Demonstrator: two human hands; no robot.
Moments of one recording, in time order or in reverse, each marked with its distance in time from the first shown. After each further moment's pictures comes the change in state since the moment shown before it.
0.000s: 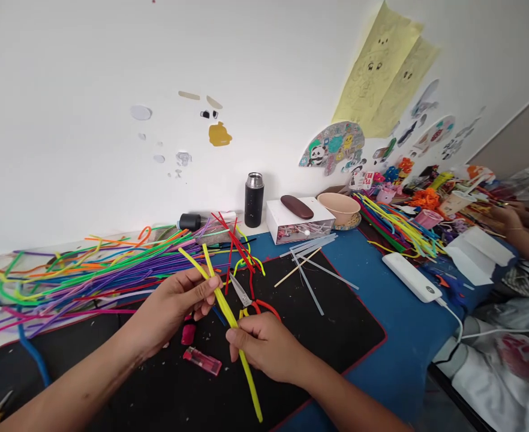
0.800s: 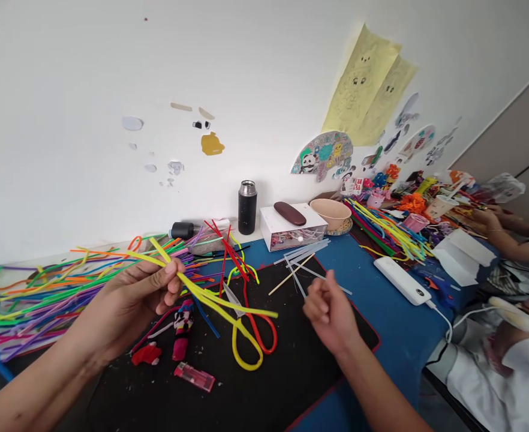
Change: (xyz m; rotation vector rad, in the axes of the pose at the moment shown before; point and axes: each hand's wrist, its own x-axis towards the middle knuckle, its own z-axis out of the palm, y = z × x) left_hand -0.004 0.041 -0.018 -0.216 0.169 0.096; right_hand -0.031 0.009 -0.097 0.643 0.607 -0.250
